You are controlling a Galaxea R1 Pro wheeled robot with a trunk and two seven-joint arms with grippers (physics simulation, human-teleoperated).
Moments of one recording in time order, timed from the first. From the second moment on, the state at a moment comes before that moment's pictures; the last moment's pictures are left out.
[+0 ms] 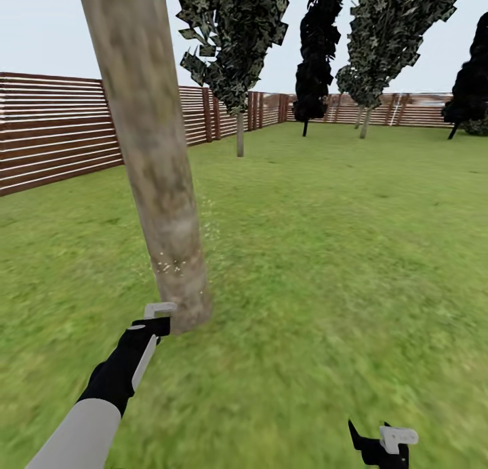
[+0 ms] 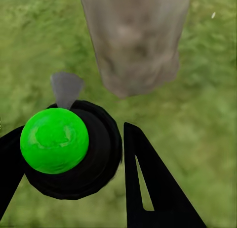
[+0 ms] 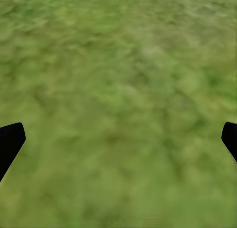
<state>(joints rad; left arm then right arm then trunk) -0.63 -0.01 0.06 -0.88 0.01 0.49 0.18 -0.38 -0.11 -0.83 -0.19 0.59 -0.65 0.27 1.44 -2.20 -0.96</state>
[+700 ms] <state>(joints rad) -0.63 -0.02 0.05 -0.88 0.01 0.48 0.18 -0.38 -0.11 -0.83 -0.19 0.59 -0.65 0.27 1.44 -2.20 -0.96</state>
